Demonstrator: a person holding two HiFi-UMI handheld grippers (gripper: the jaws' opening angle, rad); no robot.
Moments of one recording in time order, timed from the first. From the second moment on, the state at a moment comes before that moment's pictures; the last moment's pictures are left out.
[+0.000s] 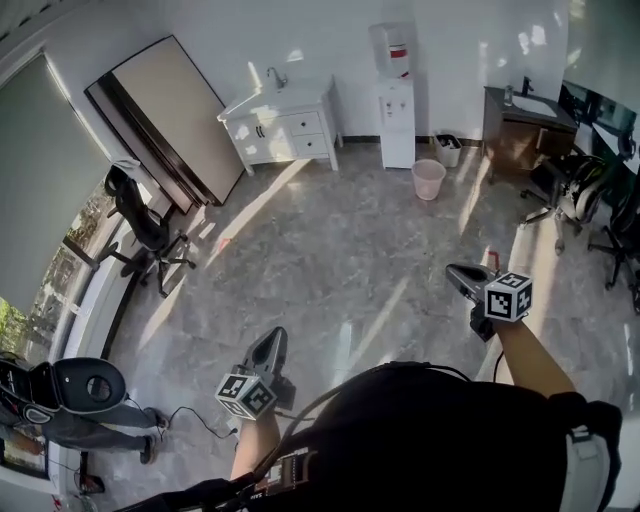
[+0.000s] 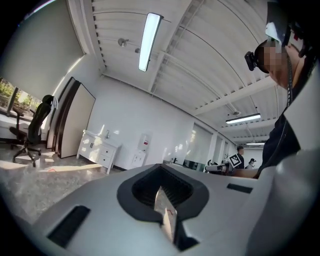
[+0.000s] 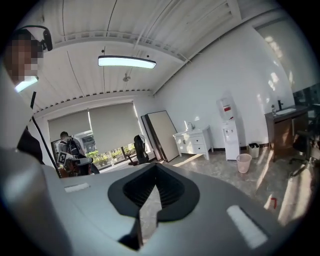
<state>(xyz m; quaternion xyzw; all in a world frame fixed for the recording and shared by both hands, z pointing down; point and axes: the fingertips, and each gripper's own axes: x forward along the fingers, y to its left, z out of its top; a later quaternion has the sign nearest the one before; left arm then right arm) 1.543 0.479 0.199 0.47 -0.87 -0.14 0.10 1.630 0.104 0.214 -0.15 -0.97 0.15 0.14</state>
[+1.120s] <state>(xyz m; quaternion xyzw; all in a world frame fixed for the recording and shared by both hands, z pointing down) 1.273 0.517 0.209 0.44 -0.88 -0.13 0.10 1.337 0.133 0.236 -0.19 -0.96 0.15 0.15</state>
